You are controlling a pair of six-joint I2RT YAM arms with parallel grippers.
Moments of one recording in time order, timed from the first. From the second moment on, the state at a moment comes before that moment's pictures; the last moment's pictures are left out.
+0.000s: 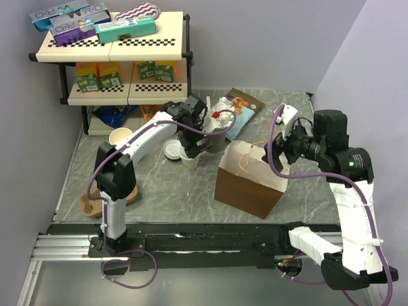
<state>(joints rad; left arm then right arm) -0.64 1.96 1.82 -1.03 0.12 0.51 0.16 1.00 1.51 -1.18 -0.46 -0.51</state>
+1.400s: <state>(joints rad) -0.64 2.00 1.89 -1.10 0.12 0.47 0.16 0.98 1.50 -1.17 -0.47 -0.51</state>
